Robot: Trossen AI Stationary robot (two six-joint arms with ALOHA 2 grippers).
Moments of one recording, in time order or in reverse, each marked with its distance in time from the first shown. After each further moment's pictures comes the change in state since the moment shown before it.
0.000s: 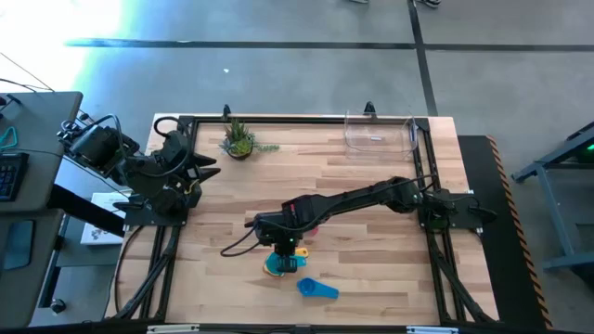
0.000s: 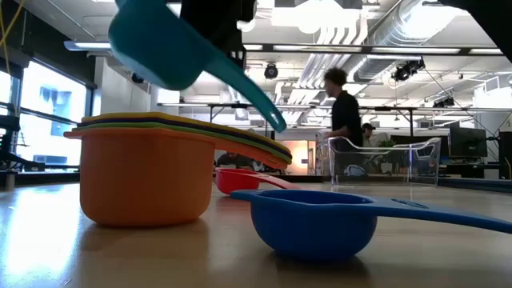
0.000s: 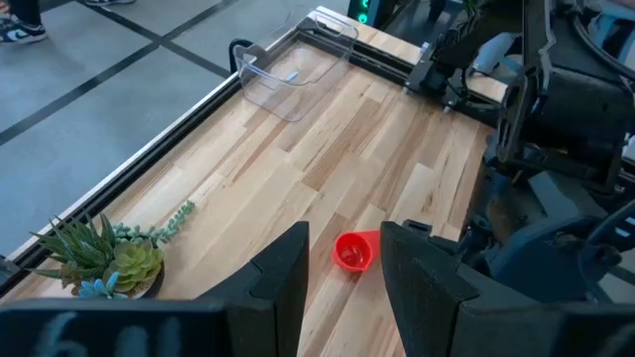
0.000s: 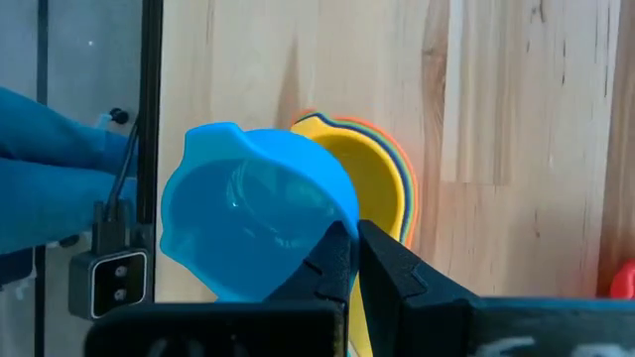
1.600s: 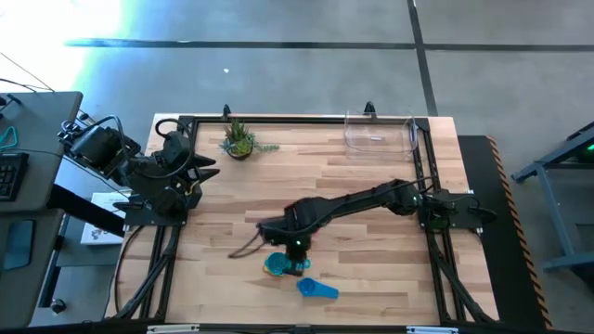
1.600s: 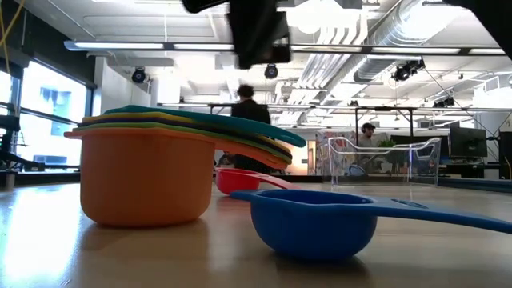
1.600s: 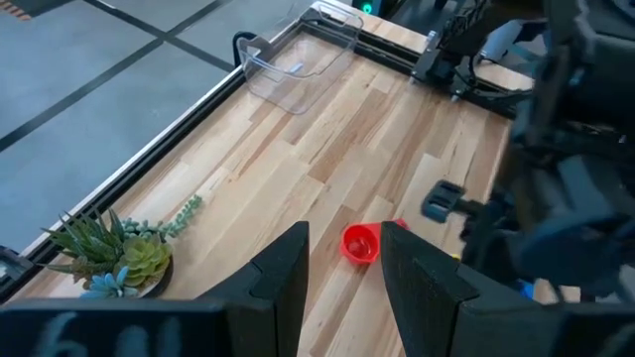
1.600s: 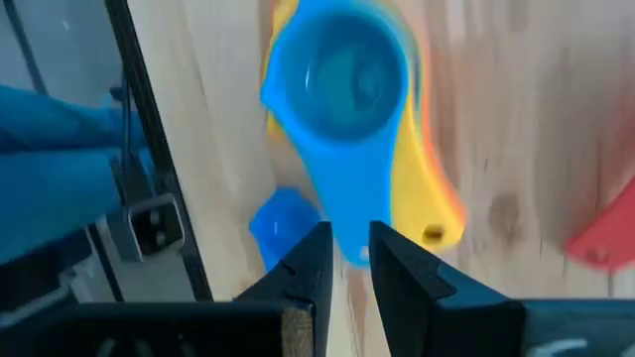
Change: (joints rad) left arm 0.000 0.007 0.000 -0.027 0.005 0.000; right arm 0.026 0.011 0.079 -0.258 -0.046 0.206
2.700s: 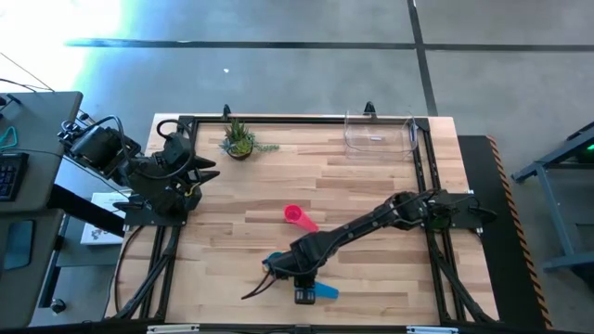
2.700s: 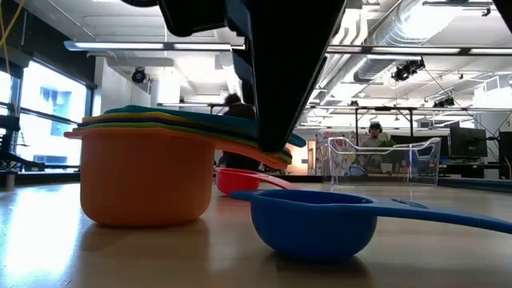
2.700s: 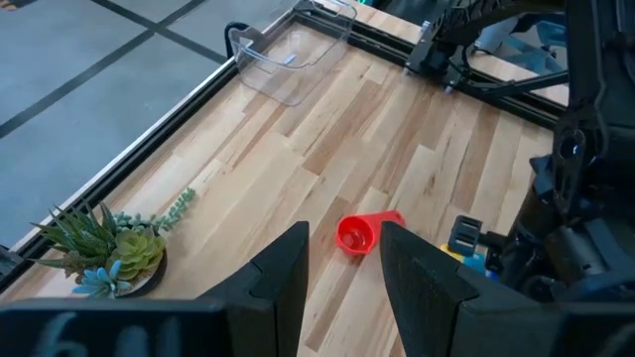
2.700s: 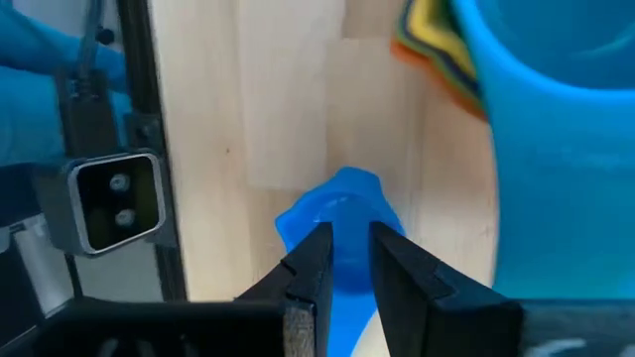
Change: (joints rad) left arm 0.000 0.000 0.000 -0.002 0.029 0.000; right arm 0.143 0.002 -0.265 0.287 0.026 -0.031
